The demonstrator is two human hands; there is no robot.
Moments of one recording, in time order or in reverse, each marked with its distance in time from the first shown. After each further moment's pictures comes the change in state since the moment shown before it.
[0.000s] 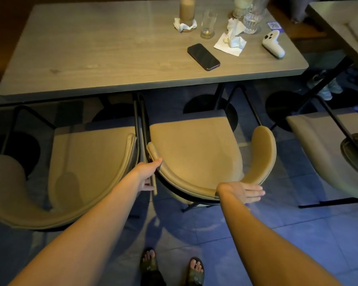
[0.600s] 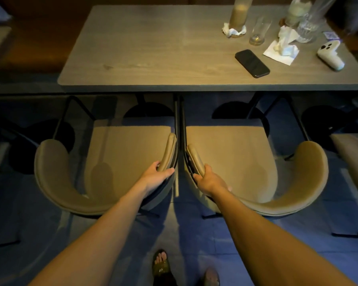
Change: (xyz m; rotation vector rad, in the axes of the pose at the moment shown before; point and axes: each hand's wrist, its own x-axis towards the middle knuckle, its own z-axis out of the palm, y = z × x) left_hand 0.027 -0.045 -0.089 0.138 0.079 0.285; right_hand -0.095 -0.045 0.076 -0.552 -0.555 -0.780
